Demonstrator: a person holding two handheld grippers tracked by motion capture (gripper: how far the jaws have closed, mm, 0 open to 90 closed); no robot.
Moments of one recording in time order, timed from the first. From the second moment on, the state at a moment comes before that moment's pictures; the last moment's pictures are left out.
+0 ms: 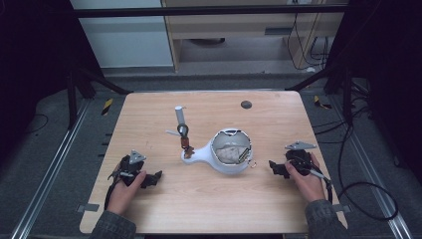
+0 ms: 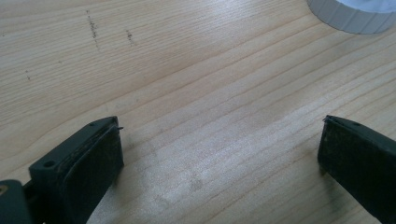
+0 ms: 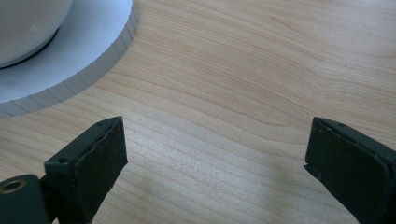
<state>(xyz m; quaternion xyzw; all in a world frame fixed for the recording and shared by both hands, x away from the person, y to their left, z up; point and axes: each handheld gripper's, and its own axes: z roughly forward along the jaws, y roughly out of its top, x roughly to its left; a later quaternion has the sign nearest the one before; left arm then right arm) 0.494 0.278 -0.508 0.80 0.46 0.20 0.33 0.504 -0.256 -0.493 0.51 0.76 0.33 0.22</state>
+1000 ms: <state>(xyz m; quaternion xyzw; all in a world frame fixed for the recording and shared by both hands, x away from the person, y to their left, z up) 0.494 0.278 -0.509 0.80 0.46 0.20 0.33 0.491 -0.252 -0.512 0.53 0.75 0.32 0.23</state>
